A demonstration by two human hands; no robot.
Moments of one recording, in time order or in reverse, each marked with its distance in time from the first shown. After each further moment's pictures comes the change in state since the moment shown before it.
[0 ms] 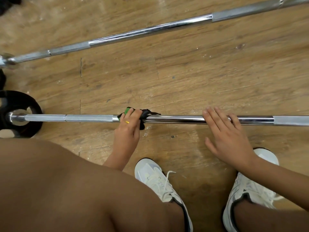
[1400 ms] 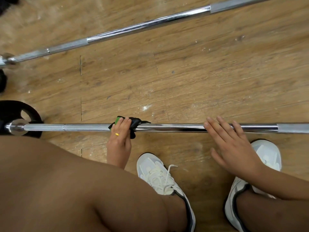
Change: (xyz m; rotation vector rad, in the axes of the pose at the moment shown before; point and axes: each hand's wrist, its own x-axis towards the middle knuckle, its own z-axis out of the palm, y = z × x) left_hand -0.058 -0.033 -0.002 -0.016 0.126 -0.025; right_hand -0.047 -0.011 0.004 0.058 0.033 -0.078
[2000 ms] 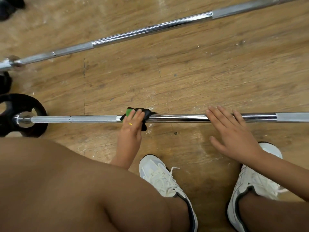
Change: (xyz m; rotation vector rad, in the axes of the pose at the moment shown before) left_hand 0.036 0.027 0.008 0.014 -0.100 0.010; right_hand 0.037 0.019 -0.007 0.075 -0.112 0.048
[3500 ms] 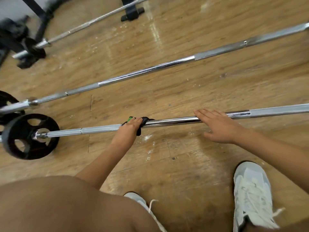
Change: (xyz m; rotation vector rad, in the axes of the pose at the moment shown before) left_hand 0.117 0.008 -0.031 0.347 -0.357 0.163; right_hand 0.088 0.046 -0.047 0.018 -0.238 0.003
